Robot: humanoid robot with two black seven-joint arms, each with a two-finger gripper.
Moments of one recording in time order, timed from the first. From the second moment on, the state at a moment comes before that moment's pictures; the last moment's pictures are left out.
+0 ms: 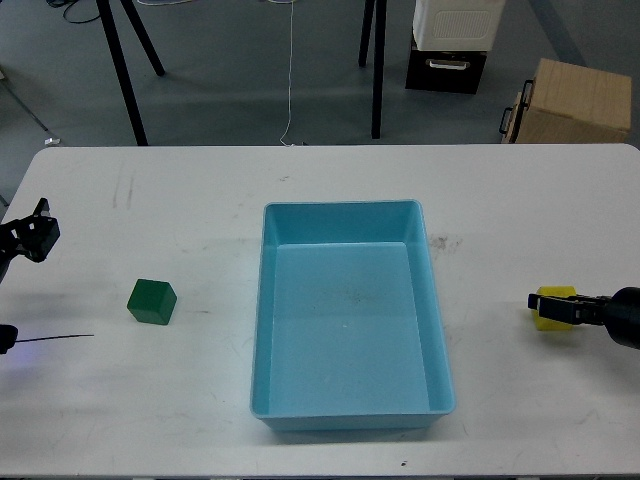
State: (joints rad) left arm -0.29 0.78 -0.80 -1.34 -1.03 -0.23 -0.33; right arm 0.60 -0.92 0.24 1.29 -1.39 0.14 0.15
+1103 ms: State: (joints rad) left arm -0.29 0.78 -0.80 -1.34 -1.03 -0.23 -0.33; right arm 0.80 -1.03 0.31 1.47 -1.07 0.13 0.23
